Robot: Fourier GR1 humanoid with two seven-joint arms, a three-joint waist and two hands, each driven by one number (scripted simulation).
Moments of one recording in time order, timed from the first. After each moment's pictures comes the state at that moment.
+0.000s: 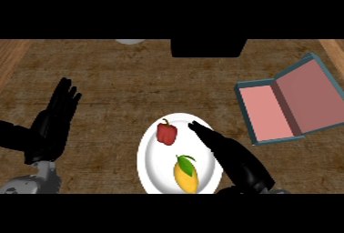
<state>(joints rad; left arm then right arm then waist) -0.09 0.22 -0.02 -1.66 0.21 0.19 0.19 -0.14 -0.18 0.51 -1.91 0.36 0.33 0.67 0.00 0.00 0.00</state>
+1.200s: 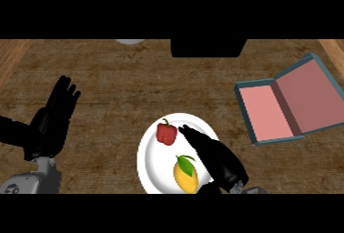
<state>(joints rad) -0.12 0.16 0.06 -1.64 0.16 0.12 0.21 -0.10 -0.03 0.51 -1.73 0.58 0.36 0.55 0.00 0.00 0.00</state>
